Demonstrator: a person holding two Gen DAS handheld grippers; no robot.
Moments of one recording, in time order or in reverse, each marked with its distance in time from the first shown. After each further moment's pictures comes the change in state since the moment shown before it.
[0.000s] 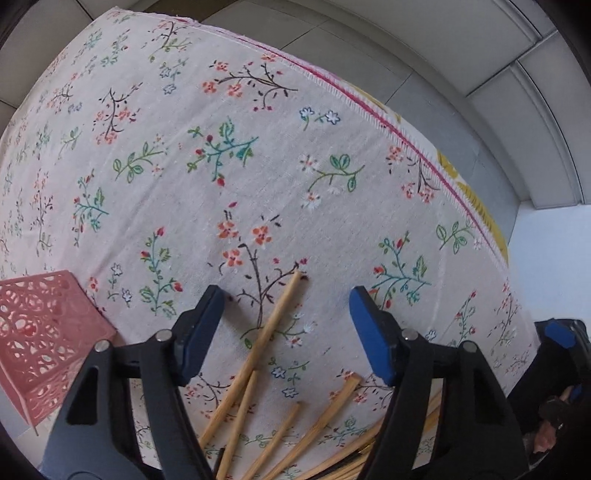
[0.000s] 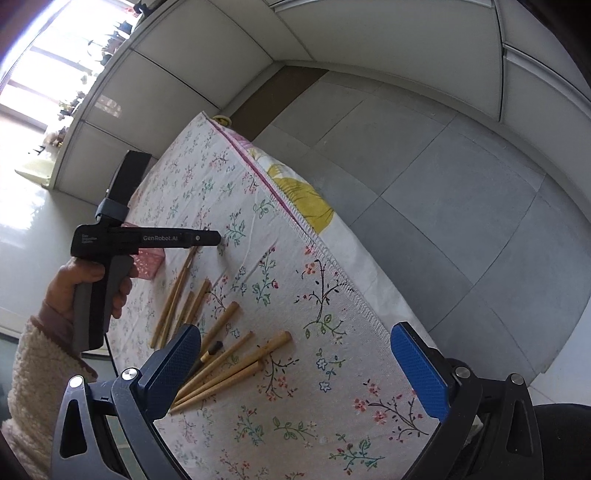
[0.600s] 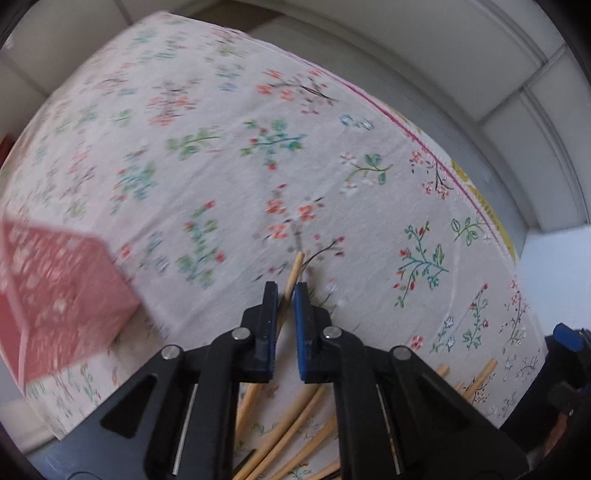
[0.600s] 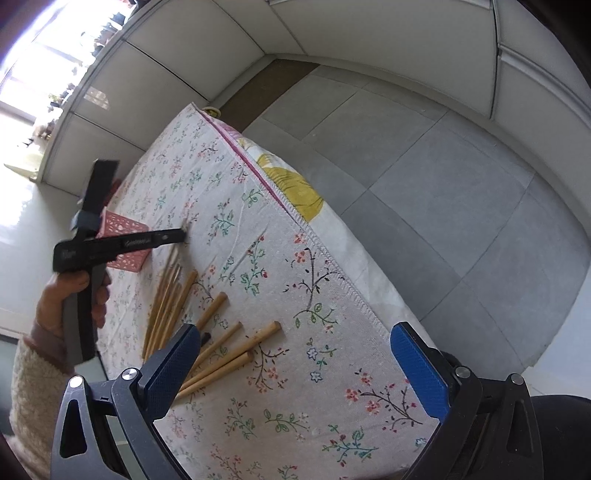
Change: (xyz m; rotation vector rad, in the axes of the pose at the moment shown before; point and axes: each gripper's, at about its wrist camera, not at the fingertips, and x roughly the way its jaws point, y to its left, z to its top) left arm -0.030 0.049 -0.073 -0.127 -0.154 0.027; right arm -0.002 0.007 -0.003 0.001 0.016 -0.097
